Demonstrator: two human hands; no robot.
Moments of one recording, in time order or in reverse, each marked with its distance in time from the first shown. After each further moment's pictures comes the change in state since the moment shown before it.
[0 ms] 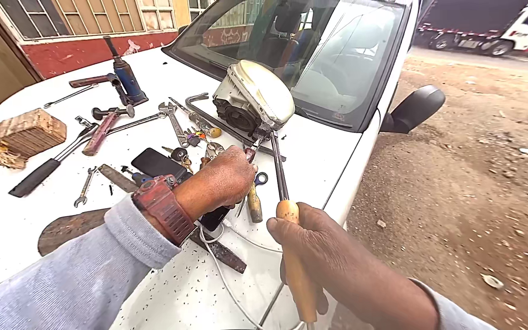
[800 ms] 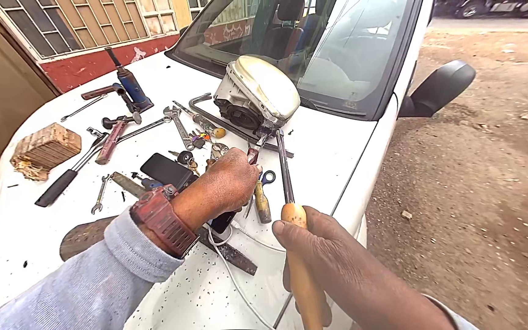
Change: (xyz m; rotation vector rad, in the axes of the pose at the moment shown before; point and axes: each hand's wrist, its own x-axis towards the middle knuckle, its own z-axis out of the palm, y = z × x) left_hand 0.006 -0.004 0.004 -0.025 0.011 0.008; right_hand 0.006 0.018 0.004 0.159 0.000 -0.081
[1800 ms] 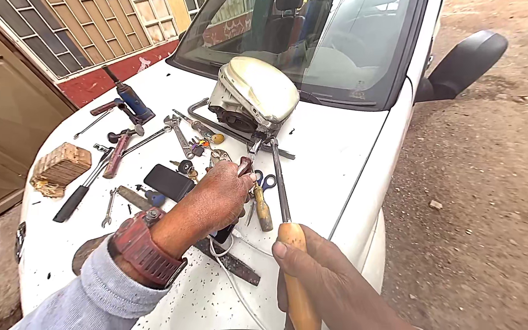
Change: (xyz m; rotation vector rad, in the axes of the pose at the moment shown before) left_hand -0.003 0.002 0.000 -0.043 0.013 -0.034; right_hand 0.000 0.033 -0.001 0.258 -0.080 -0.136
